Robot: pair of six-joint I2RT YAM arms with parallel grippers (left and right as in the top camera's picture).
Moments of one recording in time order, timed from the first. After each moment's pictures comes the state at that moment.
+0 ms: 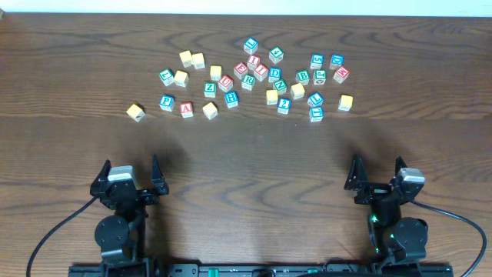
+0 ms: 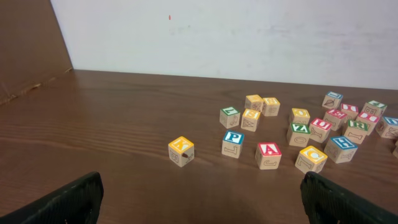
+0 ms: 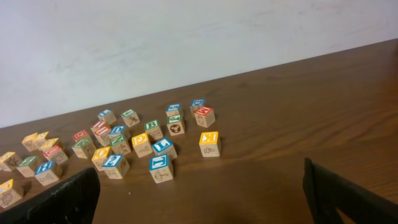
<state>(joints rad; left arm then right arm) 0.14 0.01 0.03 -0.13 0.04 -0.02 0.10 0.01 0.01 -0.06 0.09 0.25</state>
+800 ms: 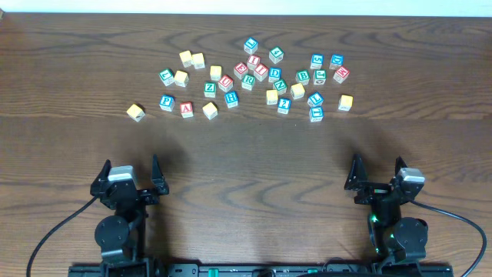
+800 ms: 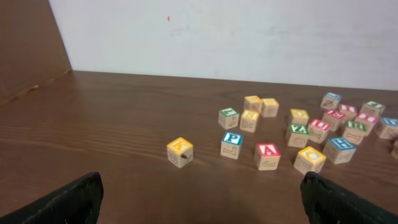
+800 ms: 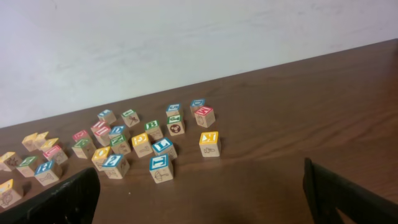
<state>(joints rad) 0.14 0.01 0.03 -0.12 0.04 -0.02 0.10 0.01 0.01 -0.06 0.09 0.25</state>
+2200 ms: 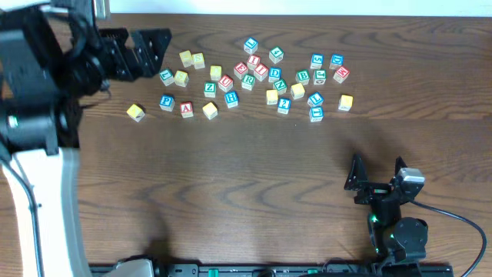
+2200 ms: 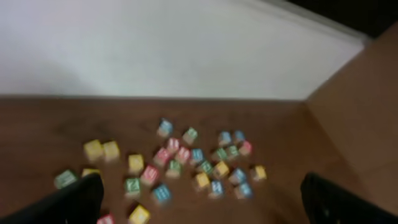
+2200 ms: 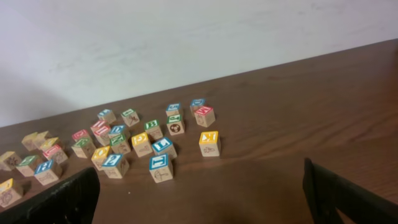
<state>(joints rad) 0.14 1.39 1.71 -0.81 0.67 -0.17 0.10 0.01 0.01 -0.06 0.09 0.25</state>
